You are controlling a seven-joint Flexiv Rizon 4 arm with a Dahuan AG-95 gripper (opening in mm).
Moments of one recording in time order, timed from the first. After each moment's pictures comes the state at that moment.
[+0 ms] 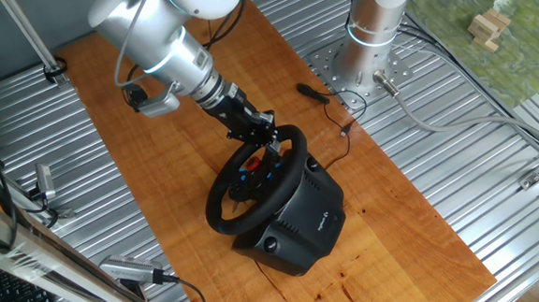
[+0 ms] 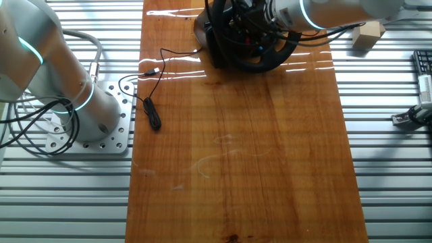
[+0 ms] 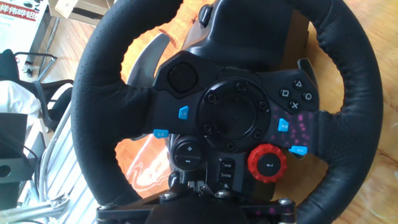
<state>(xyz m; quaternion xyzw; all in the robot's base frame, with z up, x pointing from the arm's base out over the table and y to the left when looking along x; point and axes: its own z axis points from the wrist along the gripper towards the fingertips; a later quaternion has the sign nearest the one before) 0.406 0.176 0.180 0.36 -0.87 -0.32 0.11</state>
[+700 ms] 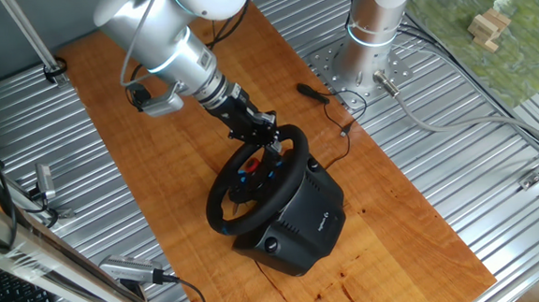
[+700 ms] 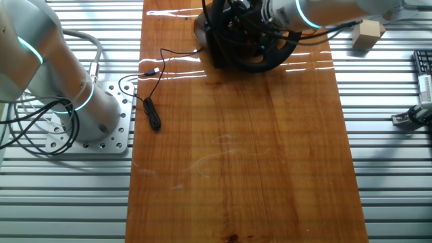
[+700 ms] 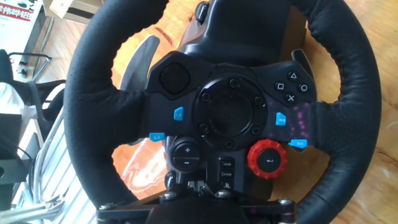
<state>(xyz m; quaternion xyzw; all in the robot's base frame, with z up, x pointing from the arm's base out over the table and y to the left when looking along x) 0.404 0.176 0.174 0.37 -0.87 -0.30 0.11</state>
